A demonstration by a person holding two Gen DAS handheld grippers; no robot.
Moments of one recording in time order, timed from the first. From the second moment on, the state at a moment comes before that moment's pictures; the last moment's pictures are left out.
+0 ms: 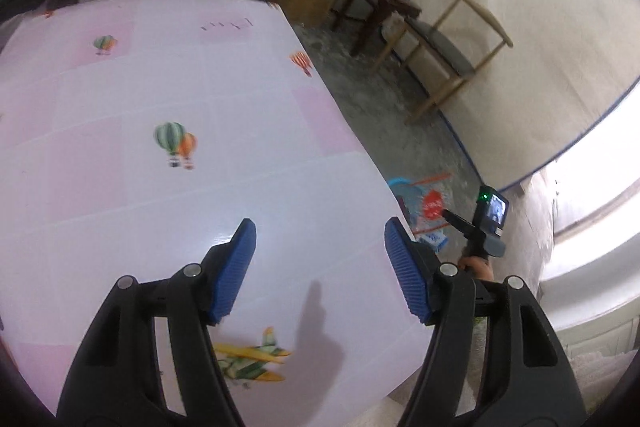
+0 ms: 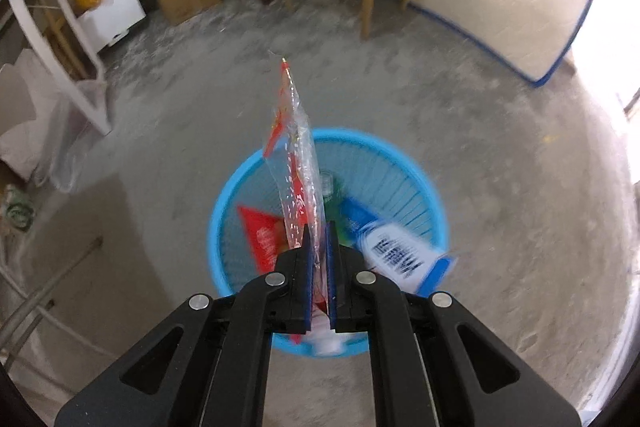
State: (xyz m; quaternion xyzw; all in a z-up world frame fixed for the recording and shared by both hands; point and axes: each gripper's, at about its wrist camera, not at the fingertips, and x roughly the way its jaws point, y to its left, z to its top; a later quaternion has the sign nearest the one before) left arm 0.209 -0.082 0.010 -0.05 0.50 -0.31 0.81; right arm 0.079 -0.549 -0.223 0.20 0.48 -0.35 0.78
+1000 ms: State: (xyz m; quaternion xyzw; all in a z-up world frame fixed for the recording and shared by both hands) left arm 0.191 -0.037 -0.003 -0.07 0.47 -0.30 0.83; right arm 0.060 -0.515 -0.254 0.30 0.50 -0.25 0.77
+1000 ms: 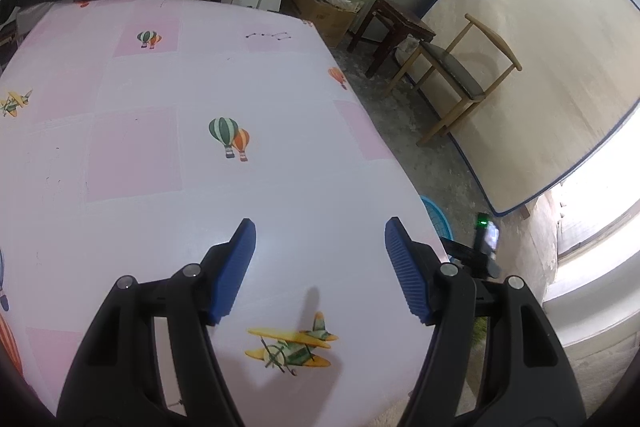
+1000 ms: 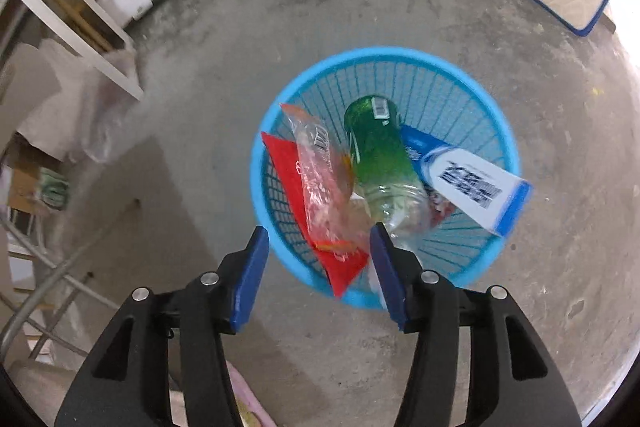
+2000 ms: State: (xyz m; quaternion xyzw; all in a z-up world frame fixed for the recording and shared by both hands) left arm 0.018 -0.049 0.035 -0.01 0.36 -0.17 0.92; right arm -0.085 -0.276 0.031 0.11 0.26 -0.18 0.94
